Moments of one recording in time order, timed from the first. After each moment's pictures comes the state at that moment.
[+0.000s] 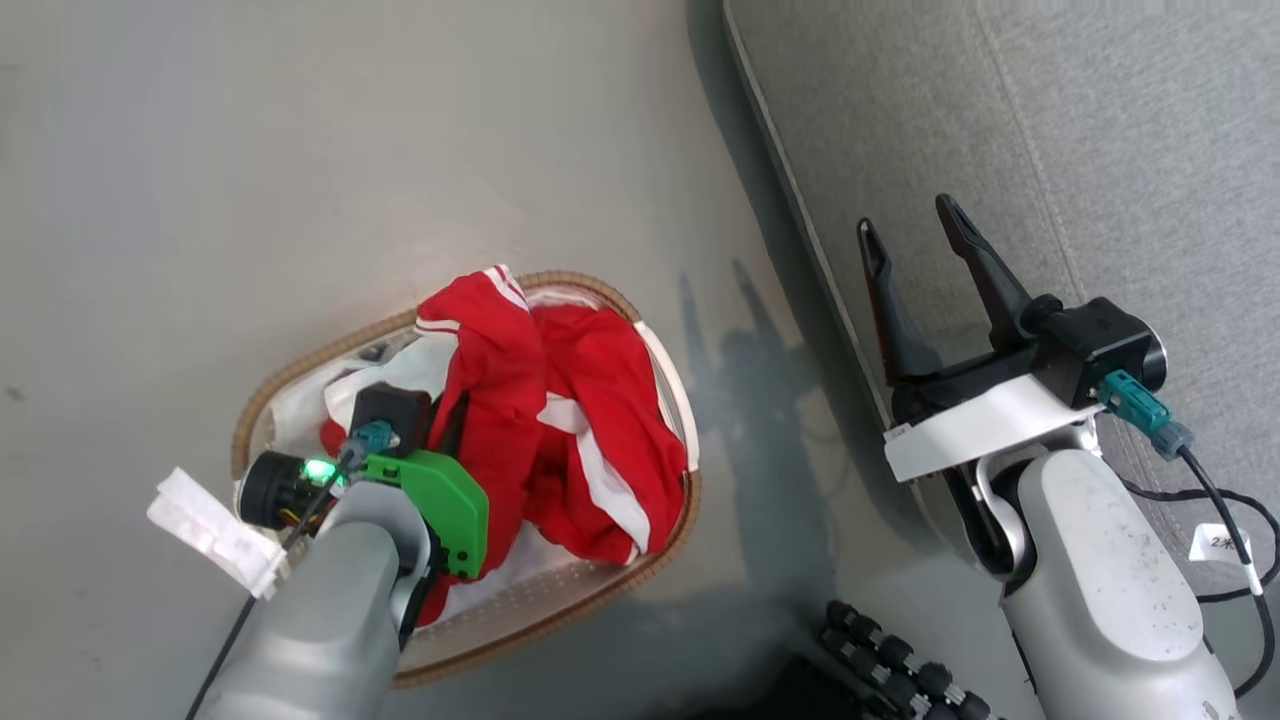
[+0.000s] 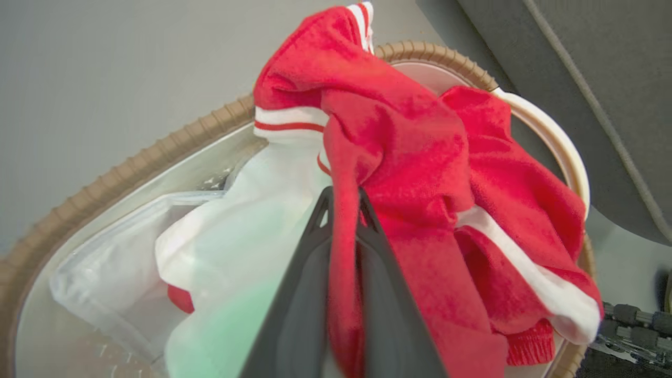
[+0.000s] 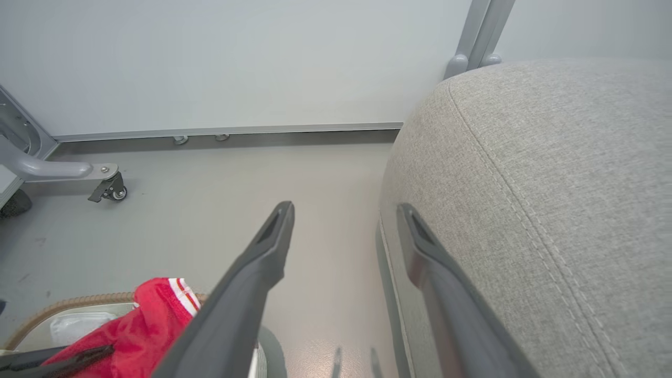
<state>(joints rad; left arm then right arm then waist) -0.68 0.11 -0.66 1.08 -0.49 -0.12 -0.26 -0.42 -0.05 0.16 0.20 0.20 0.13 -0.26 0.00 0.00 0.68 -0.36</state>
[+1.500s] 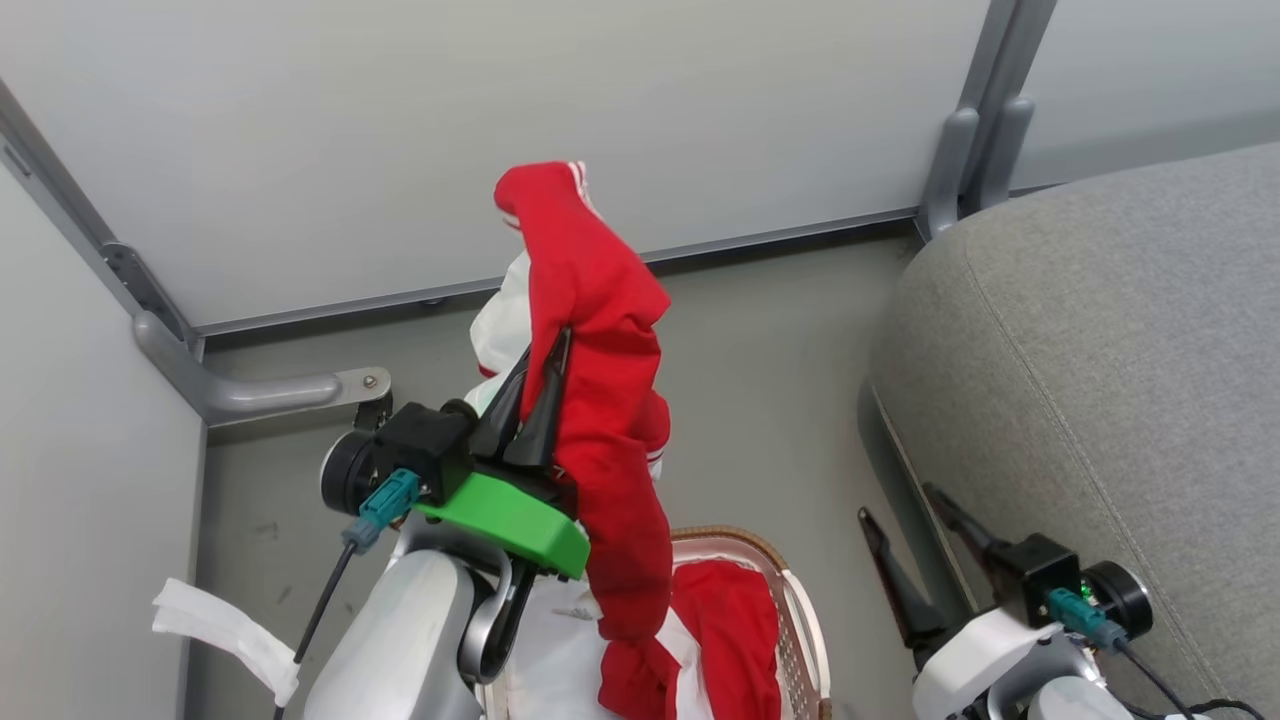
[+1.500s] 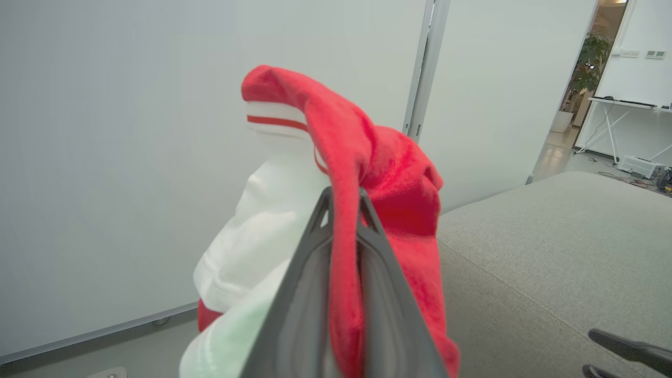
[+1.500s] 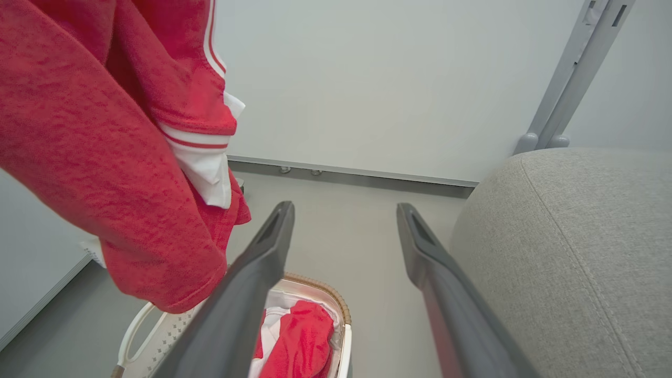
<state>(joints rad) -0.37 0.05 -0.44 0.35 -0.37 -0.13 -0.26 -0.11 -0.13 0.23 0.33 0.17 0.13 -0.26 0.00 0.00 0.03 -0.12</state>
